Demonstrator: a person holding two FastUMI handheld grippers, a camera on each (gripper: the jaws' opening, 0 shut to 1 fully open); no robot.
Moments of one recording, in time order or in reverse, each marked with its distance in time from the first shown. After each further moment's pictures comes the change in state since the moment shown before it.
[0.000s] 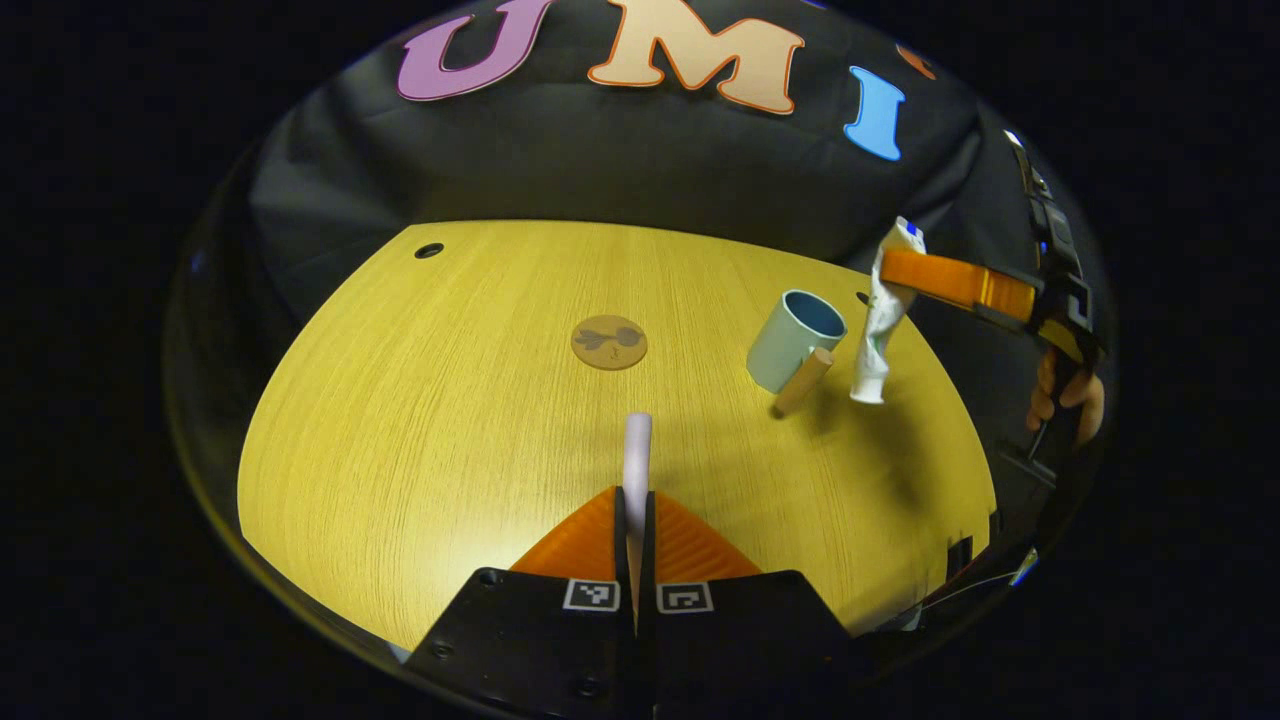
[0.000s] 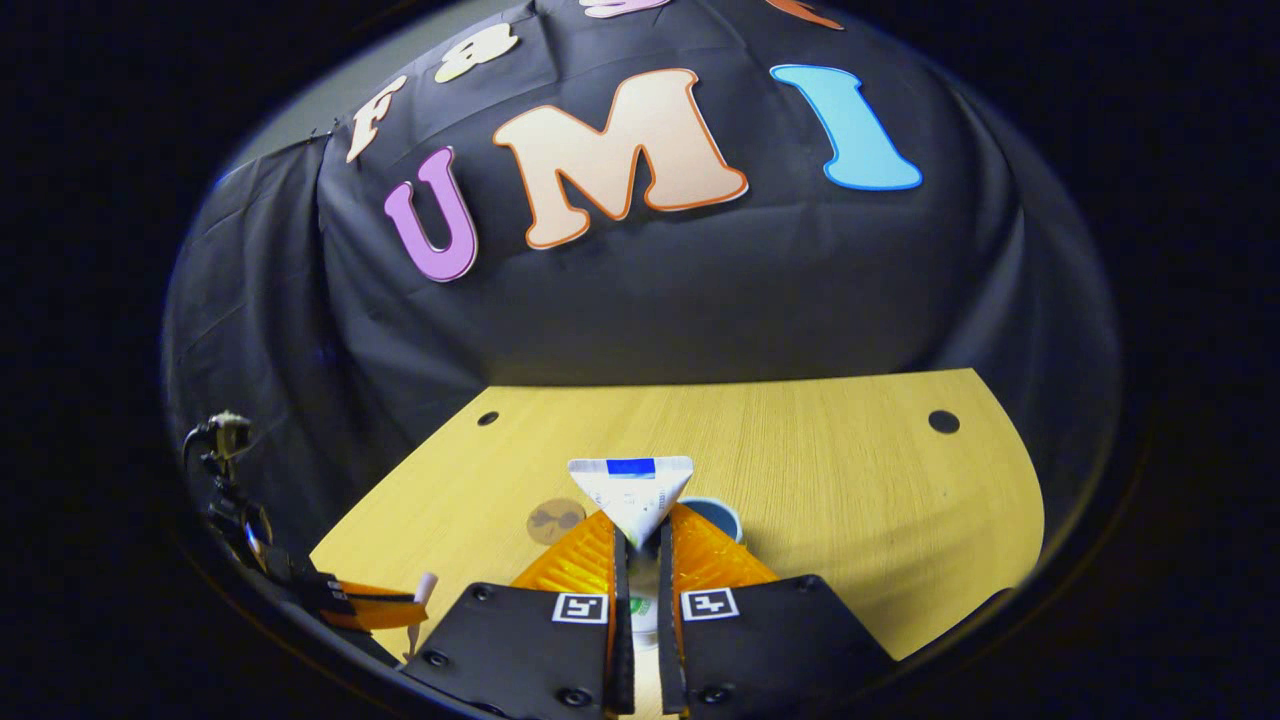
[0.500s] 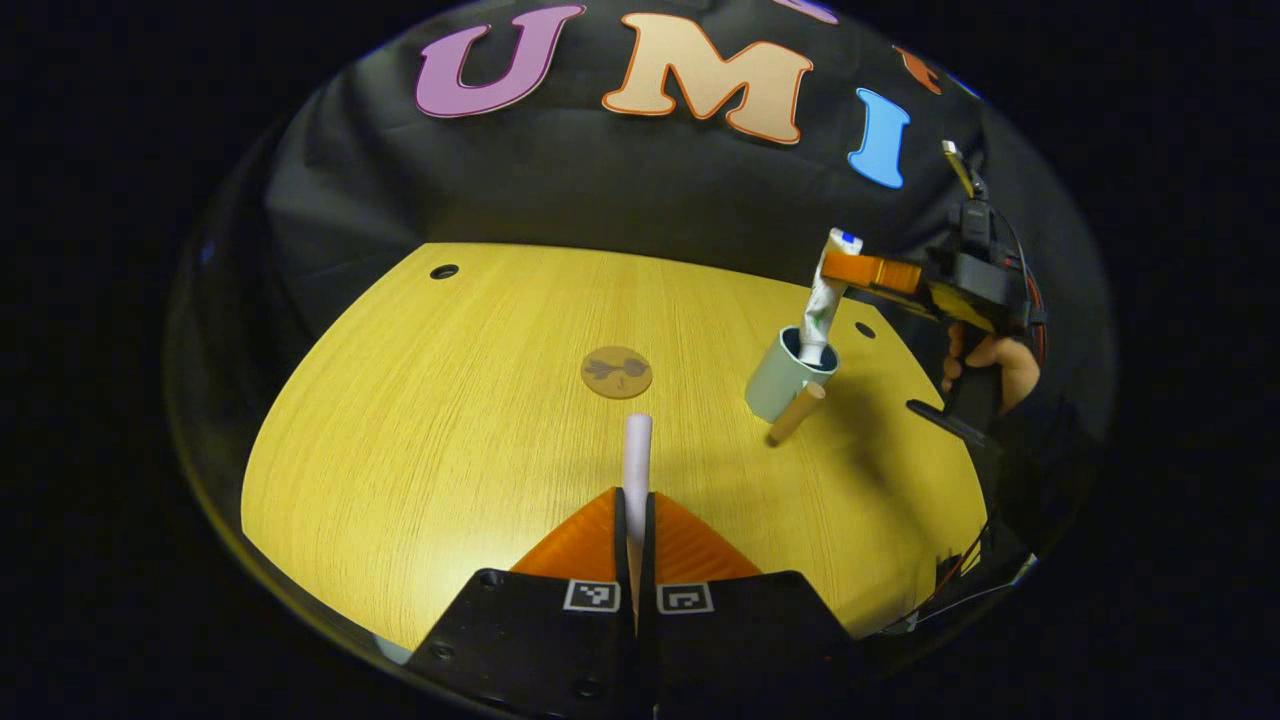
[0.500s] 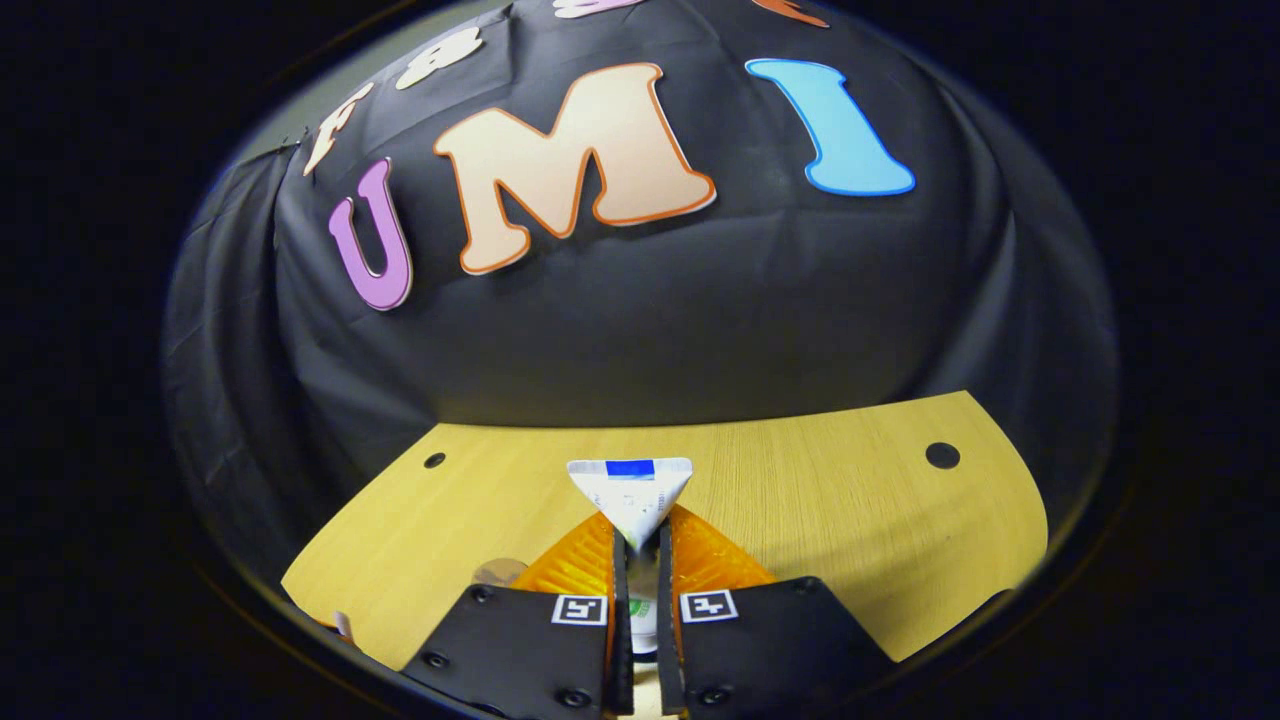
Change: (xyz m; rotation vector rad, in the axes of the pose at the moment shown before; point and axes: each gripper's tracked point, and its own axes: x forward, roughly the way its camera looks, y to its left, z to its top) left arm -0.067 -0.014 0.049 -0.013 -0.099 0.008; right arm 0.084 -0.035 0.001 0.006 -0.019 -0.092
